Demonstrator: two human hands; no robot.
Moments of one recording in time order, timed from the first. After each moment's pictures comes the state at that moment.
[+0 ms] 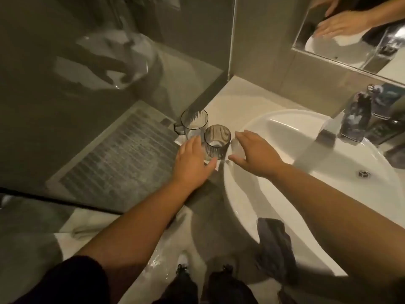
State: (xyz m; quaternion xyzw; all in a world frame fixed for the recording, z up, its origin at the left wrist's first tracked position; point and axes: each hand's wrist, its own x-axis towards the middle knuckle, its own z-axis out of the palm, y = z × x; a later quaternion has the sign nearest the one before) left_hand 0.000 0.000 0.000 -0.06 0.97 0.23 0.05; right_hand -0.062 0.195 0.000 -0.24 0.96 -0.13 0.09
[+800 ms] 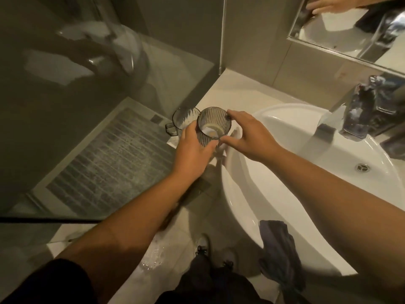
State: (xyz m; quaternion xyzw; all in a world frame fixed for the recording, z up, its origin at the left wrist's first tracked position) left_hand -0.036 0.004 0.010 -0.09 0.89 0.45 -0.02; right_hand -0.083 0.174 0.038 -0.21 0.92 -0.32 0.05
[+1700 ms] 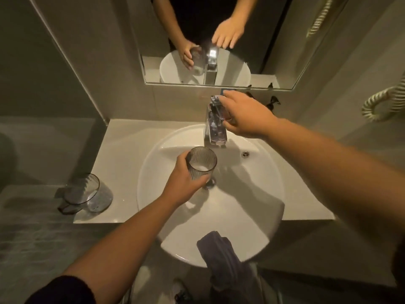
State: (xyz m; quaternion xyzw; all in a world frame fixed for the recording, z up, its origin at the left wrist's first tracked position) left_hand -0.058 0.163 0.016 0.20 0.83 0.49 0.19; right_hand -0.073 0.394 0.136 -0.02 1.00 0.00 -0.02
